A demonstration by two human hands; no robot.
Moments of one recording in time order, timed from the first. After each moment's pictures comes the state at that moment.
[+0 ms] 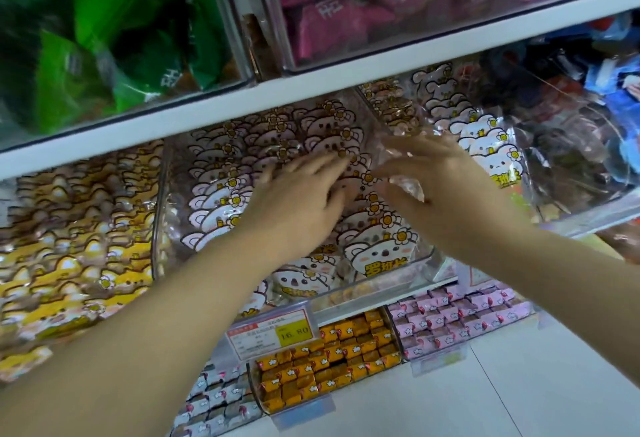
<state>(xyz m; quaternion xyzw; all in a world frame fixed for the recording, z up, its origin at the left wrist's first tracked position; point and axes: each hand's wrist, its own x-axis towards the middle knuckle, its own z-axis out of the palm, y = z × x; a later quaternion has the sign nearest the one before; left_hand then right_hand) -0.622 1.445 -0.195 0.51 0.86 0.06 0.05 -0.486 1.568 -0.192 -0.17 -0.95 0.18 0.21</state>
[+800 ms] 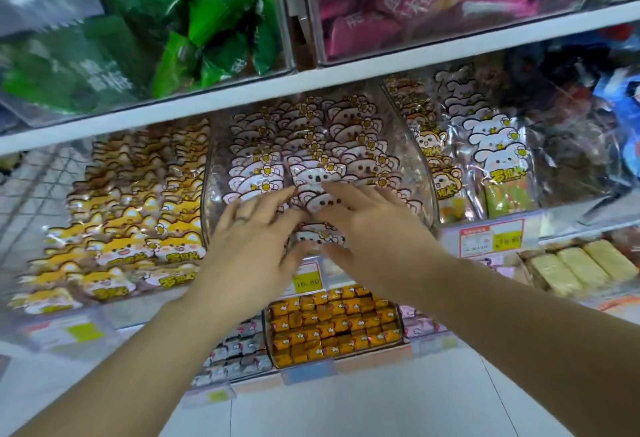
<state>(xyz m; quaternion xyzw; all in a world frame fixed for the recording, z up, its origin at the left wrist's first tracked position) -0.576 1.344 -0.195 0.44 0.90 0.01 0.00 -0.482 1.487 -0.190 -0.04 -0.99 0.14 0.07</state>
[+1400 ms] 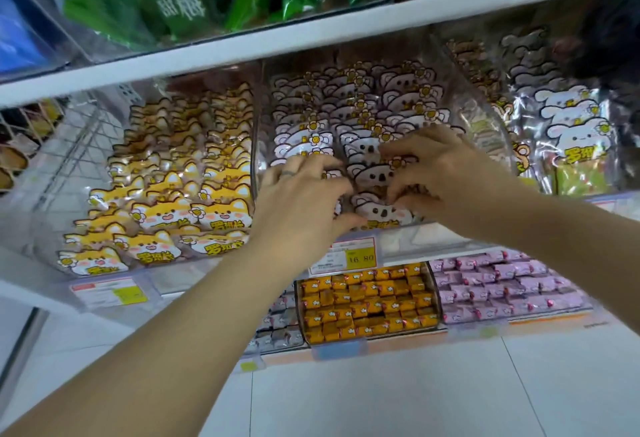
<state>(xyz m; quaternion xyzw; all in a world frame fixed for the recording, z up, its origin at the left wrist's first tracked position) -0.596 1.347 -0.202 0.43 0.90 0.02 0.00 -0.504 1.518 -0.197 0.00 -0.99 0.14 0.07</state>
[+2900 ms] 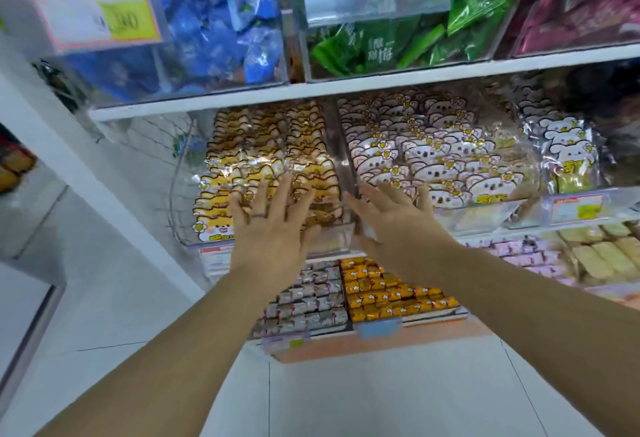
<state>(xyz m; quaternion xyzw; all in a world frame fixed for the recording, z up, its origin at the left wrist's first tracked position) -0.618 1.189 -0.215 0.34 0.94 -0.07 -0.01 -0.515 1.351 -0.184 -0.08 -0.99 0.06 -0.08</state>
